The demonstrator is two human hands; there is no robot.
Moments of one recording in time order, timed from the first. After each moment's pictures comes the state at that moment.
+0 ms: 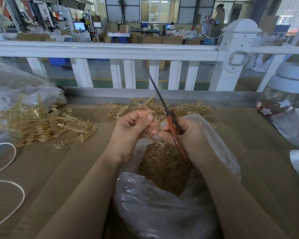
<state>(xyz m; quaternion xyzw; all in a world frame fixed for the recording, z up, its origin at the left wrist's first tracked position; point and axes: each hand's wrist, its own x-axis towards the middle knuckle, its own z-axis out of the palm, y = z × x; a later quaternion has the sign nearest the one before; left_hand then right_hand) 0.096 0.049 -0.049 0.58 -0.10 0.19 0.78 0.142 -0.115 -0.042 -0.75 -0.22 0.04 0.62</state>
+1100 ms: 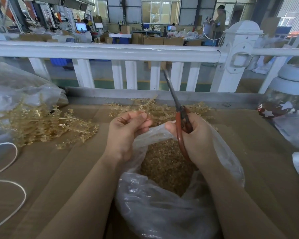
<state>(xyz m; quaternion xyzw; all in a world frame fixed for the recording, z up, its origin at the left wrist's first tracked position) 0.095 0.055 -0.047 0.52 0.04 0.23 0.82 0.141 -0.118 -0.048 -0.78 -0.22 -0.11 0.58</state>
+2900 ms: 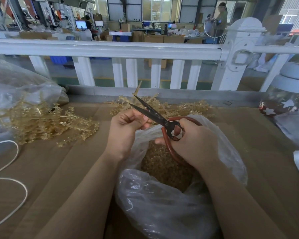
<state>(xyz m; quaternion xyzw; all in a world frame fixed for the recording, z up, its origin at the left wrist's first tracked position) 0.098 0.063 -0.054 0.65 -0.05 0.28 0.70 0.145 -0.118 -0.054 -0.91 -0.25 -0.21 0.24</state>
